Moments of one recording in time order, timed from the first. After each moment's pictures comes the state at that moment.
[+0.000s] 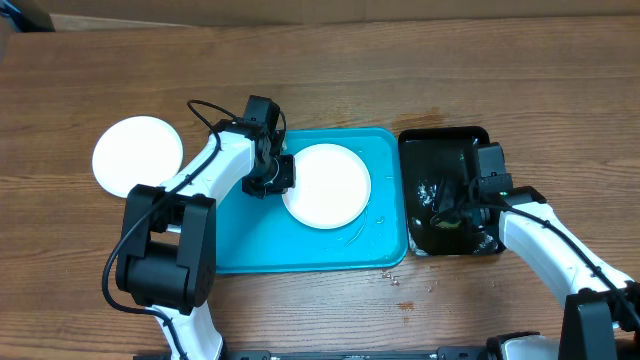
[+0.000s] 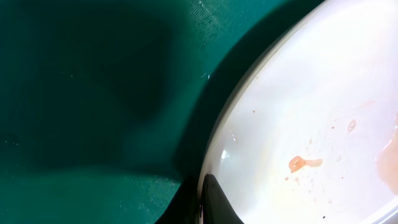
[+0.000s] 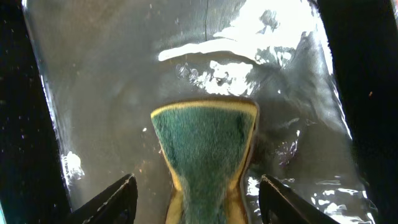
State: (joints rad) left arm -0.24 1.95 1.26 -0.78 0.19 -0.28; right arm 0.16 1.49 0.75 -0.43 0.03 0.41
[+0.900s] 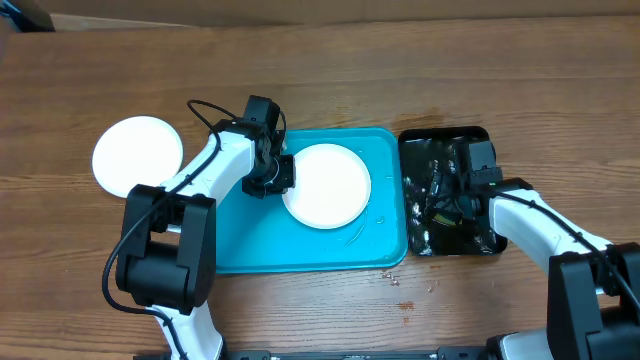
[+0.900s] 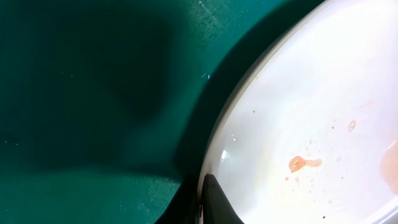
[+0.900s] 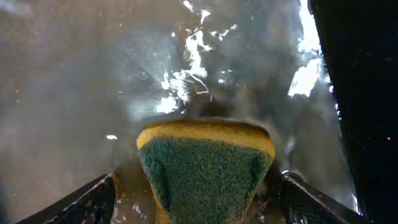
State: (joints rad) left arm -0.24 1.95 1.26 -0.78 0.19 -0.28; right arm 0.16 1.62 0.78 -0.36 0.10 0.41
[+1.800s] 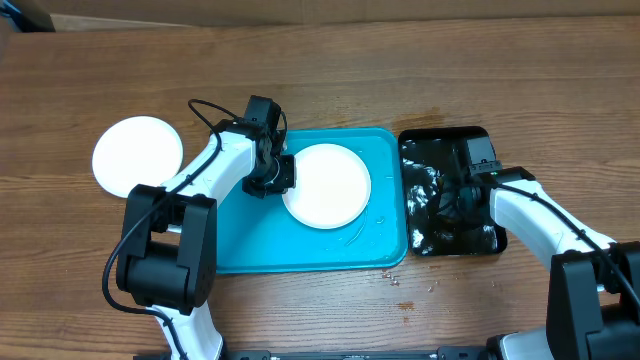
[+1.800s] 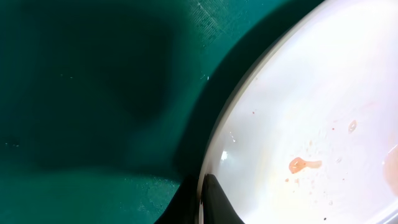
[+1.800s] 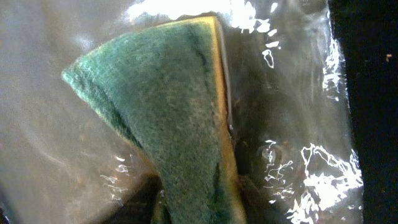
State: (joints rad) left arm -0.24 1.95 1.26 -0.77 0.18 -0.28; right arm 0.16 1.63 0.85 -0.61 0.07 0.41
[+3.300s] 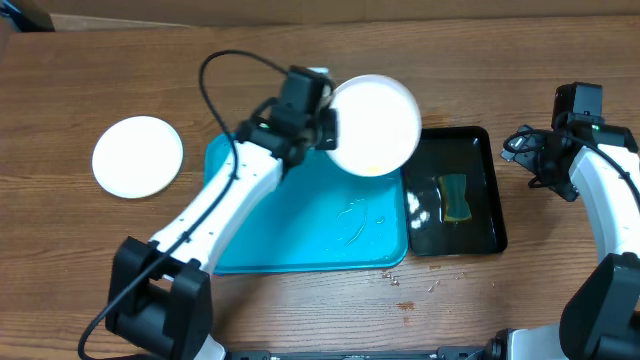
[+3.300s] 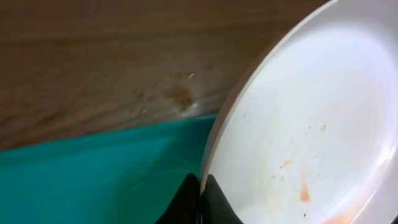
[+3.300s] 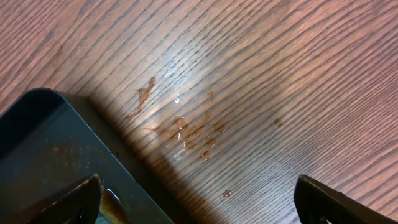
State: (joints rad) left arm -0.49 1.74 1.37 -0.48 -0.03 -0.36; right arm -0.20 1.63 1.21 -0.85 0.12 0.47
